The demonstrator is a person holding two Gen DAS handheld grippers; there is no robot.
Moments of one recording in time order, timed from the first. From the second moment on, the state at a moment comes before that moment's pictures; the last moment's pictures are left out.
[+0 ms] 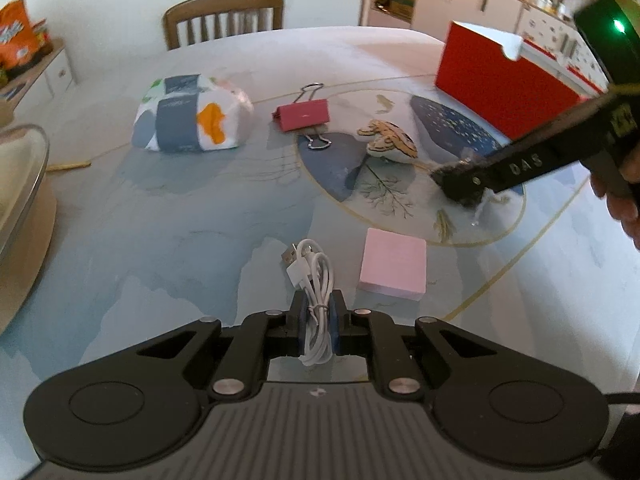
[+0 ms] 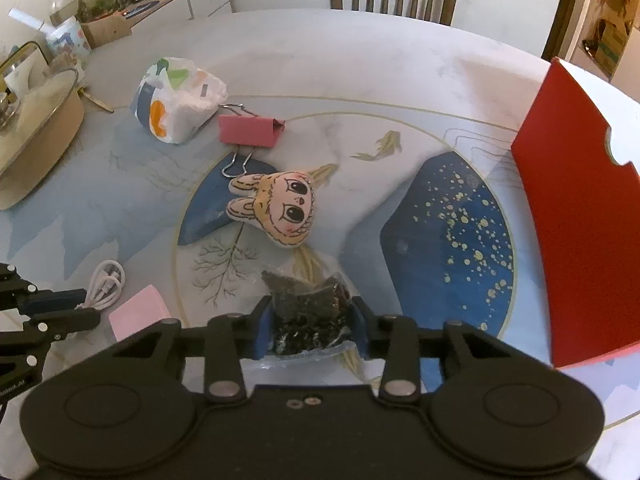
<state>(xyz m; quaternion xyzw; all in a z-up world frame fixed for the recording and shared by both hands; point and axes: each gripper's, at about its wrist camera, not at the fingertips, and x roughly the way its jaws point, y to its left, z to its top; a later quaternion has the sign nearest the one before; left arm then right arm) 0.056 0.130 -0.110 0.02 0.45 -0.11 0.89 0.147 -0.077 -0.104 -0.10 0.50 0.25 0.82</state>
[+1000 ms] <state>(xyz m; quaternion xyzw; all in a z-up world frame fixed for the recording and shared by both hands) 0.045 0.085 -0.055 -0.08 0.41 -0.06 0.91 0.137 -0.180 -0.031 -0.04 0.46 0.30 0.84</state>
